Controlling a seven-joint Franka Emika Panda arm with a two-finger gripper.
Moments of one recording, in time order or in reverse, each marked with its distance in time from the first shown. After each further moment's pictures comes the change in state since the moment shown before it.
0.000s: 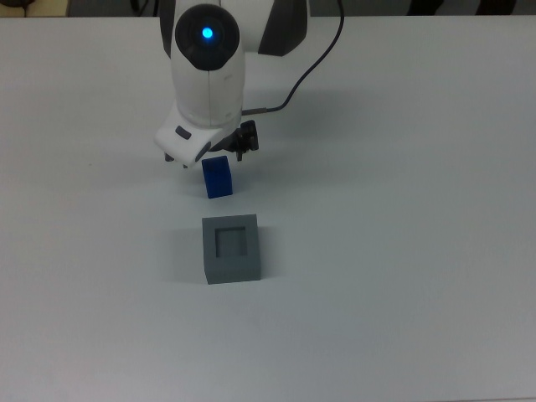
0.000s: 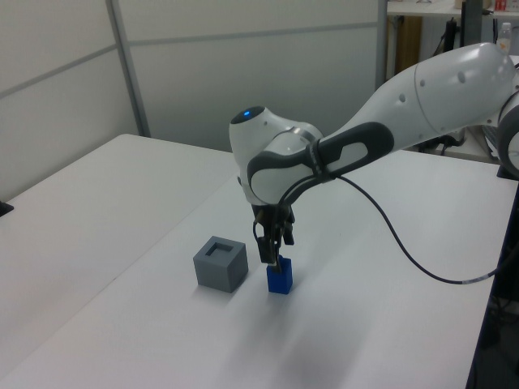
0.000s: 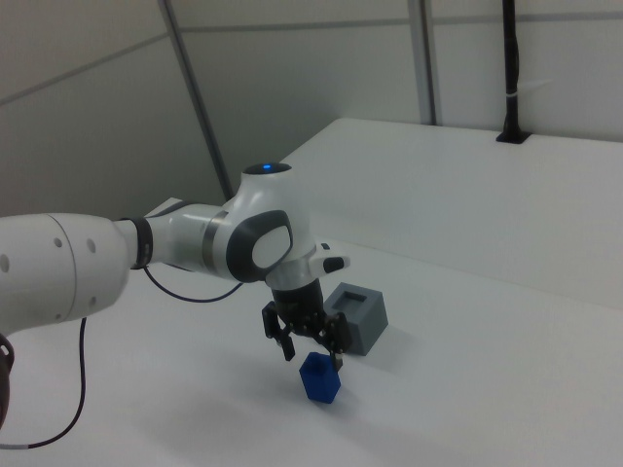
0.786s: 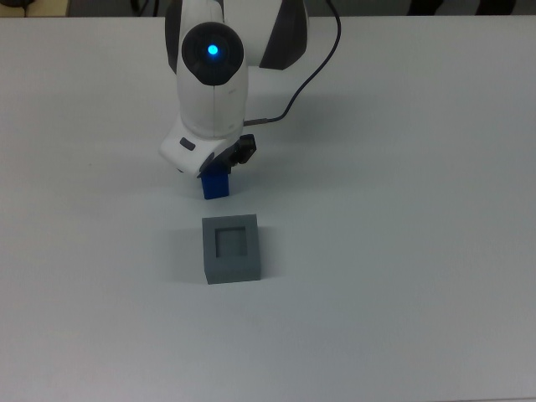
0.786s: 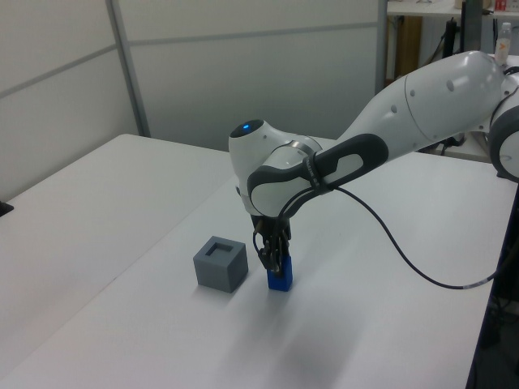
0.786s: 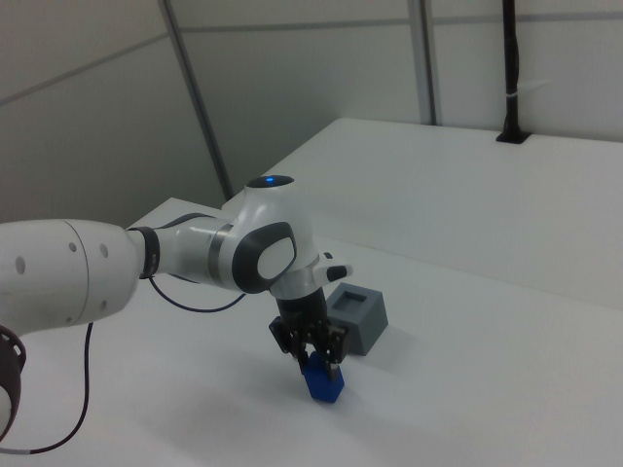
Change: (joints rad) arm 0.002 0.025 0.001 -0.011 -0.011 0.049 -0.006
